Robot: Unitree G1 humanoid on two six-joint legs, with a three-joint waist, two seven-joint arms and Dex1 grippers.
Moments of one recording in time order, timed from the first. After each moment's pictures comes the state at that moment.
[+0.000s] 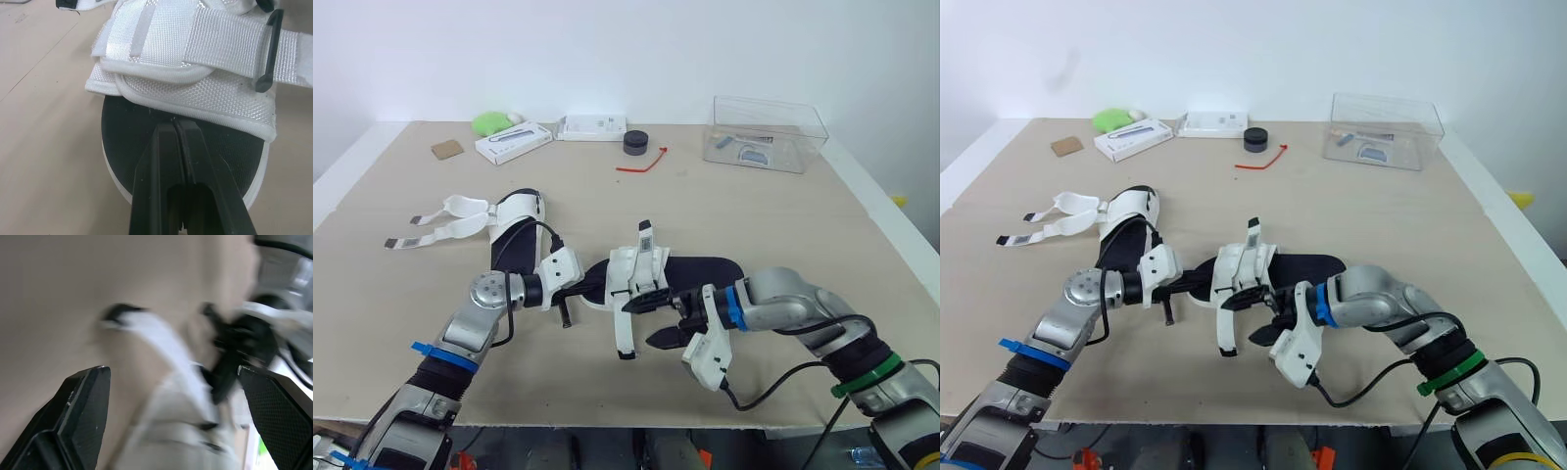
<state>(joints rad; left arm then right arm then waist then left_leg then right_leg) -0.45 0.48 -0.24 0.20 -0.13 0.00 -0.96 -0.57 -0.77 0.48 0.07 -0.35 -0.97 0.87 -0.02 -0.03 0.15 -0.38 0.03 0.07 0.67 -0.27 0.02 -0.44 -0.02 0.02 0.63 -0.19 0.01</state>
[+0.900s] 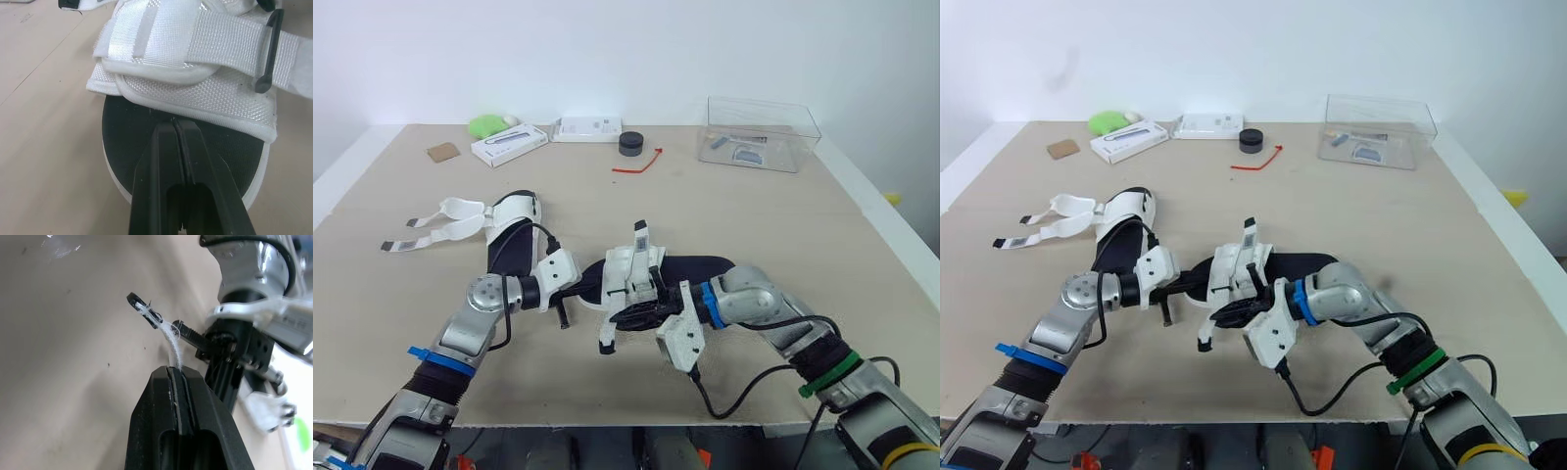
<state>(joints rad) -0.42 0.48 -0.22 0.18 -0.12 0.01 -0.95 -0.58 -0.65 0.54 0.06 -0.03 -0.60 1.00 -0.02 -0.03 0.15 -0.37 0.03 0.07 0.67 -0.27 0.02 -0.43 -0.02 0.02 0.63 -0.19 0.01</state>
